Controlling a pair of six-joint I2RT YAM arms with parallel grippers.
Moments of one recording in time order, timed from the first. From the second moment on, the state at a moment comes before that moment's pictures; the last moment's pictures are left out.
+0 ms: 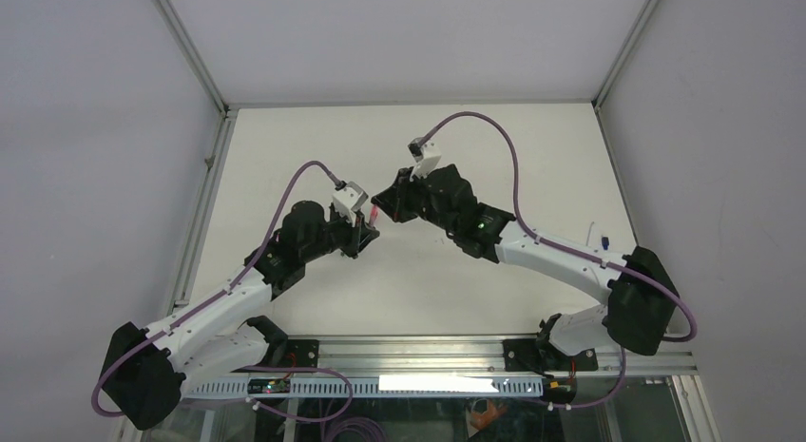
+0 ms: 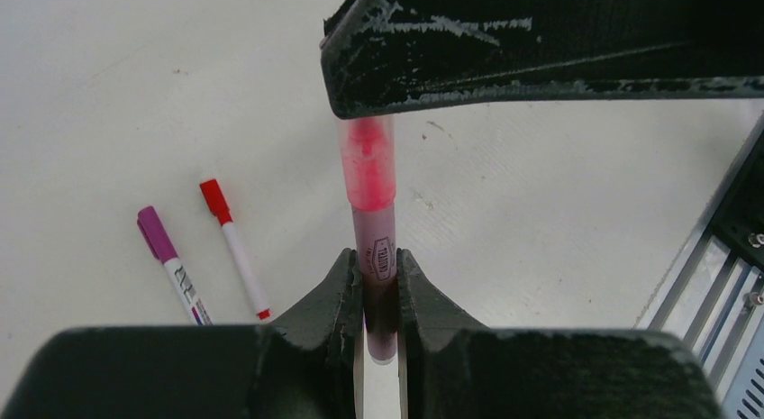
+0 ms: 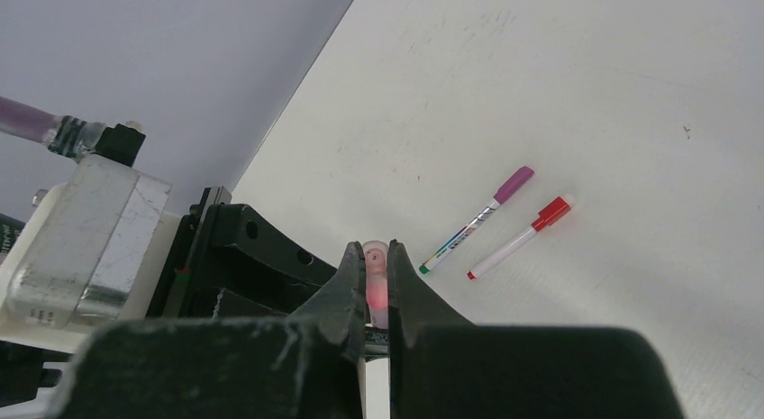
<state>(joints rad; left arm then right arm) -0.65 0.94 0.56 0.05 0.16 -0.11 0.95 1.39 1.01 0.10 0.03 0.58</state>
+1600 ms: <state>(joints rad) -0.63 0.86 0.52 -0.09 0.12 -0.11 0.99 1.53 1.05 0.12 0.05 0.63</state>
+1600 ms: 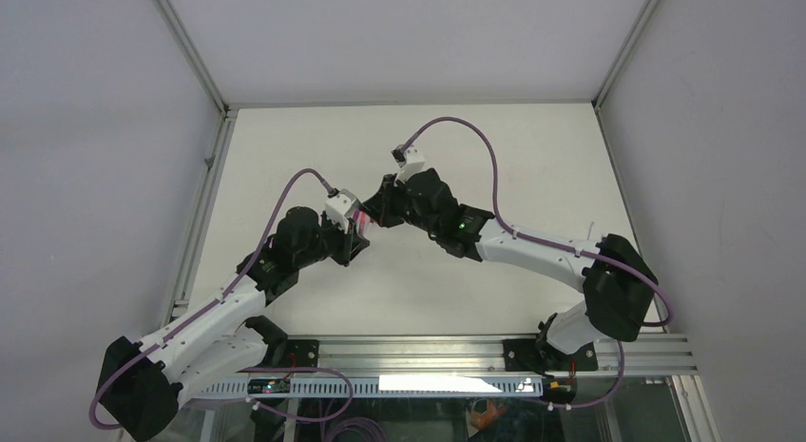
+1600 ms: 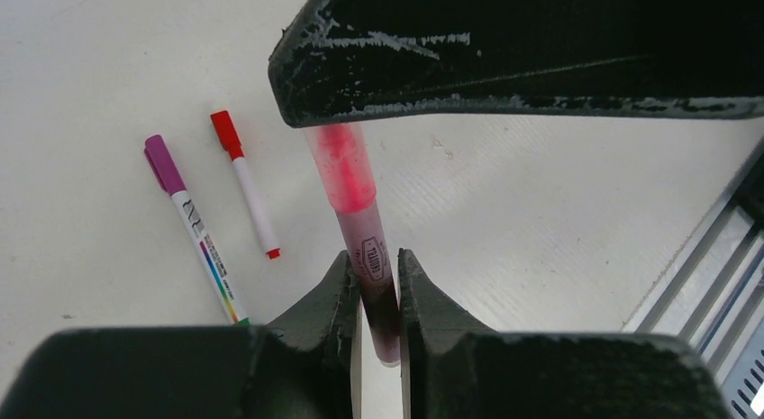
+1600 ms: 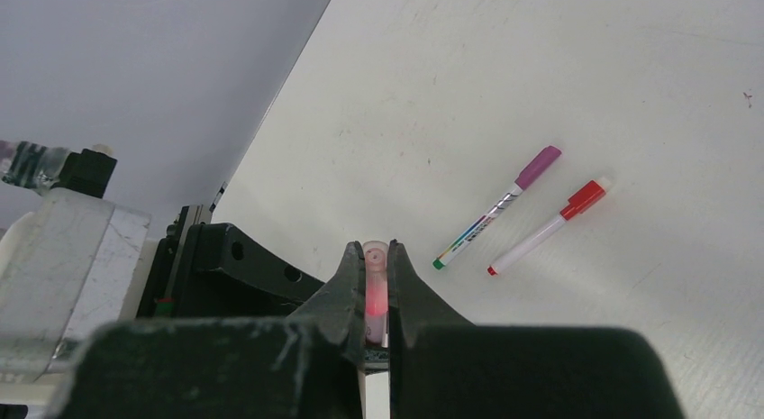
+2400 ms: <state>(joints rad) -0.56 0.93 0.52 -0.05 0.43 -0.17 0.99 1.44 0.97 0.11 0.05 0.63</state>
